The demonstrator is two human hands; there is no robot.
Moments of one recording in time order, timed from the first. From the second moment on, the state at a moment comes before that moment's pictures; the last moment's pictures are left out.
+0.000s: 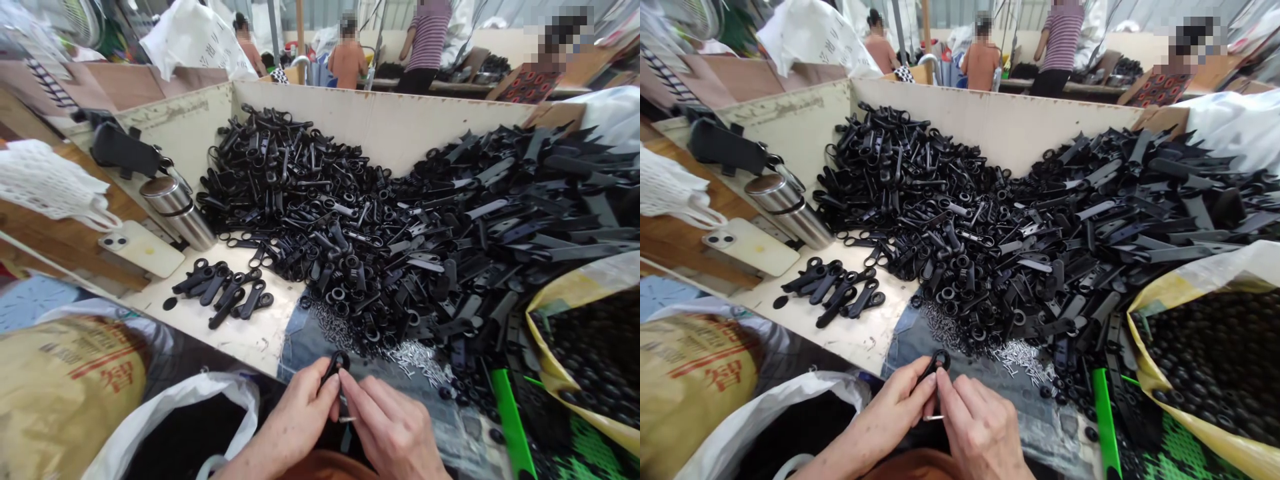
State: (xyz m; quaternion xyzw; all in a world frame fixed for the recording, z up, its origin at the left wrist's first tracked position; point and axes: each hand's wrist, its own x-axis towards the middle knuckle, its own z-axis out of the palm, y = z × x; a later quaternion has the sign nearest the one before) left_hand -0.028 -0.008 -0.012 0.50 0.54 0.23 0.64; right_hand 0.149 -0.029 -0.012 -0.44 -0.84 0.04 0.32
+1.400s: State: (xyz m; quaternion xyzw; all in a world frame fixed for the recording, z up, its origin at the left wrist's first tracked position) left_hand -0.021 -0.009 -0.031 0.37 0.55 0.27 0.70; right_hand 0.143 -0.036 -0.022 -0.51 -0.83 0.09 0.20
